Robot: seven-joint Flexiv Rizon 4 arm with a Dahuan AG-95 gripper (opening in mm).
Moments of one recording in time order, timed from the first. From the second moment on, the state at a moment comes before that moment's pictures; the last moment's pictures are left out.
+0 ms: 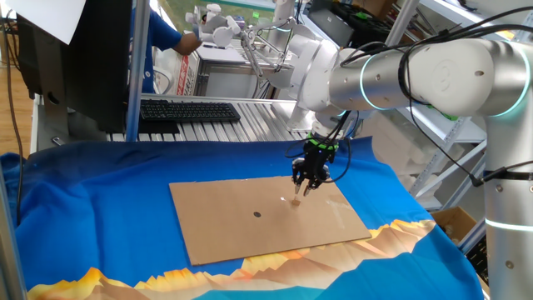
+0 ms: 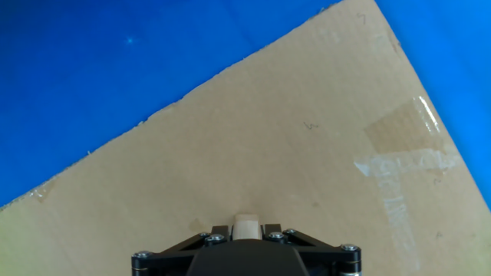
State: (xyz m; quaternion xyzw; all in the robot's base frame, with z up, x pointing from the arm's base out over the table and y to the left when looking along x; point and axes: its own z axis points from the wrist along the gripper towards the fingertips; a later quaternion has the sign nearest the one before) arm 0.672 -0.159 0.047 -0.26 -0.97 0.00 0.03
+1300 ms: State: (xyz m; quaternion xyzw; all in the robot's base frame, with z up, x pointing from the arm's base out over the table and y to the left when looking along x) arm 0.674 -0.156 0.035 -0.25 -0.97 -0.01 0.01
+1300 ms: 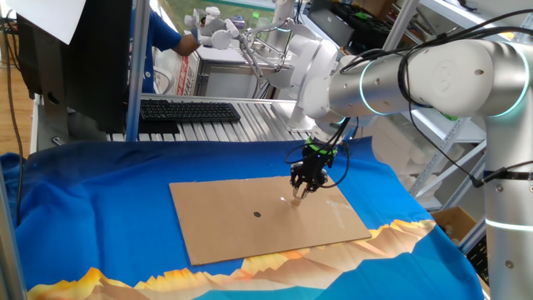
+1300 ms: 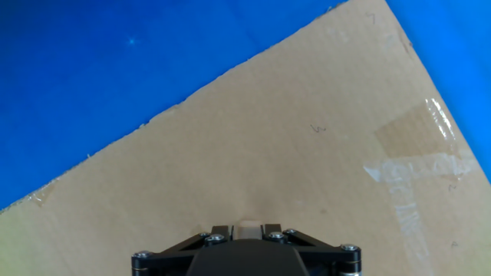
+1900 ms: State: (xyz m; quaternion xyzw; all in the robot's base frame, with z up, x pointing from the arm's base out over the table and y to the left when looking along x) arm 0.675 -0.156 0.033 -0.26 -0.97 -0.01 0.01
